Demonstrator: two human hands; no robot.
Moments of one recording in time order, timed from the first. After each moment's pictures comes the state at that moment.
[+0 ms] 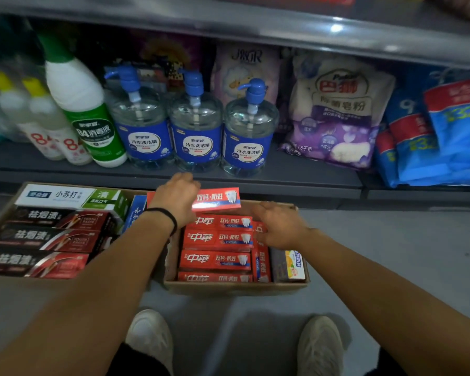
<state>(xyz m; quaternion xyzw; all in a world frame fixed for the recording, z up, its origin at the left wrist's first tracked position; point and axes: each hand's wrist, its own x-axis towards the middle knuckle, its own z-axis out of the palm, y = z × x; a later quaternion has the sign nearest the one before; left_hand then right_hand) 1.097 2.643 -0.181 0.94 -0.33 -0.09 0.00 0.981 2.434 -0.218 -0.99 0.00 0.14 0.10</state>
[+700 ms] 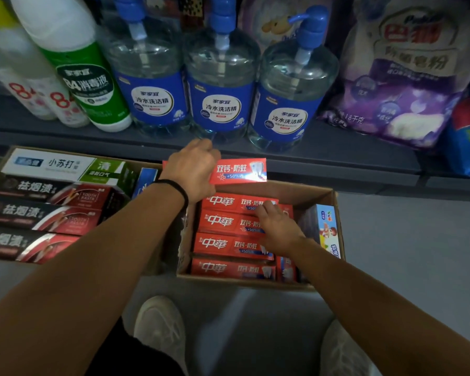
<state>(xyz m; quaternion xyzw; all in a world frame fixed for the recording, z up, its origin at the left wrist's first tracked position) 1.140 2.643 -0.220 0.93 -0.35 -0.10 0.05 1.010 2.467 -0.342 -0.97 0.03 0.21 0.13</state>
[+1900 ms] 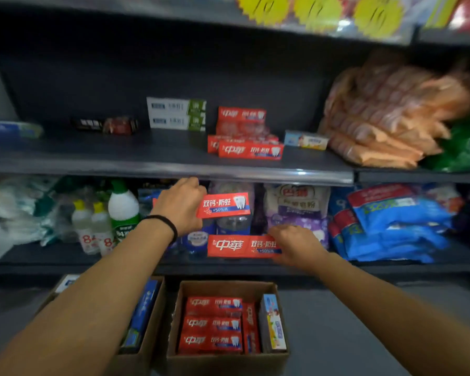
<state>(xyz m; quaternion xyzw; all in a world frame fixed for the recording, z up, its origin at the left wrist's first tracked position) 1.043 2.654 0.044 0.93 -0.36 0.10 0.03 0.921 2.426 -0.026 -1.00 0.02 -0.01 -0.04</state>
